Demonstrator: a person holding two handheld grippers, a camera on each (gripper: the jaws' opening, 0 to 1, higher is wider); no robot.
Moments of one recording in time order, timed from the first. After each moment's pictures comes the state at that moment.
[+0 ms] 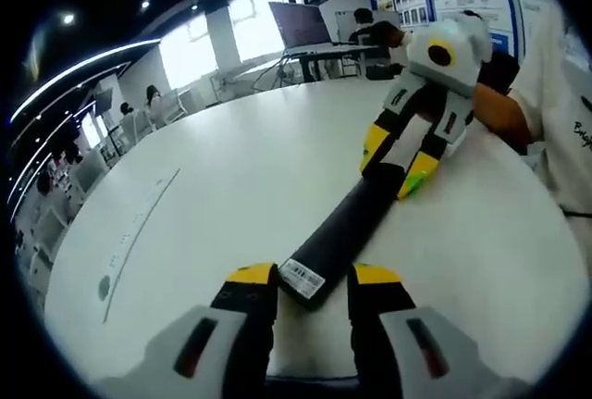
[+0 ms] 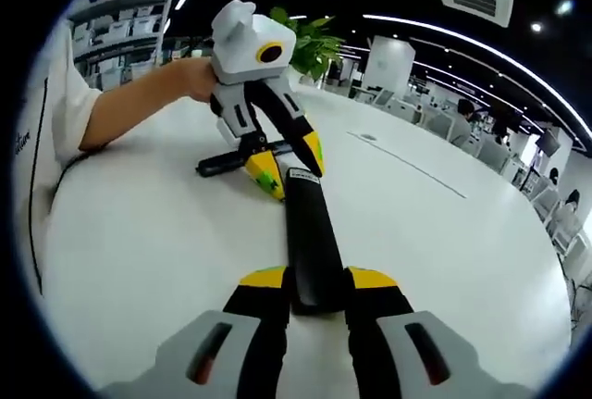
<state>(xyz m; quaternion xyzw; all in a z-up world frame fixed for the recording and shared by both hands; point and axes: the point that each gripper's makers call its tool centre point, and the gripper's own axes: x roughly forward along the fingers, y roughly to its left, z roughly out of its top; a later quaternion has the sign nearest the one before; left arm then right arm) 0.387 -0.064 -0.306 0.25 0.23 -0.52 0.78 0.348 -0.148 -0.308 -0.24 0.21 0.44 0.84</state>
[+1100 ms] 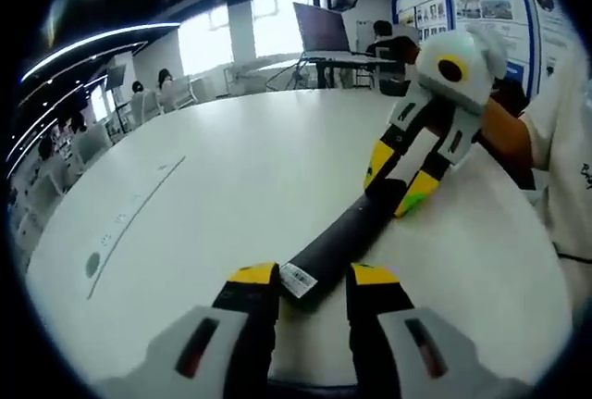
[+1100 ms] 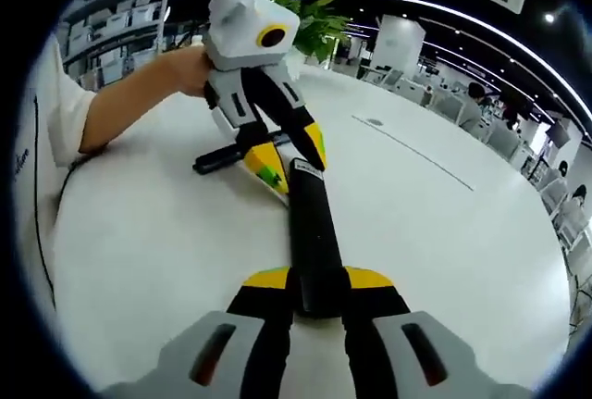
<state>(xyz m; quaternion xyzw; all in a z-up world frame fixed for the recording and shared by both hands) 0.391 -0.068 -0.301 0.19 0.25 -0.51 0.80 0.351 -0.148 -0.309 -0.25 0.24 0.45 0.82</state>
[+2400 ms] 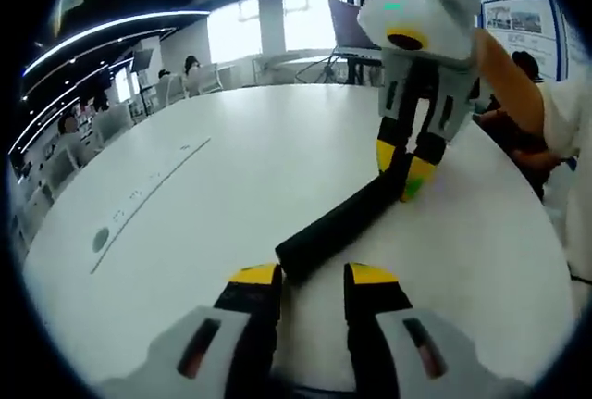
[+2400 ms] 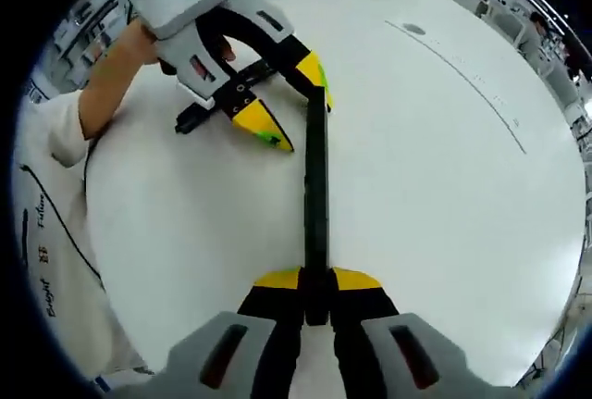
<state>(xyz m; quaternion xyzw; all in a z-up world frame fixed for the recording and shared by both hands) 0.406 -0.061 -0.315 0.16 0.28 -0.45 0.83 0.369 -0.157 -0.322 -0.36 0.53 0.46 0.62</state>
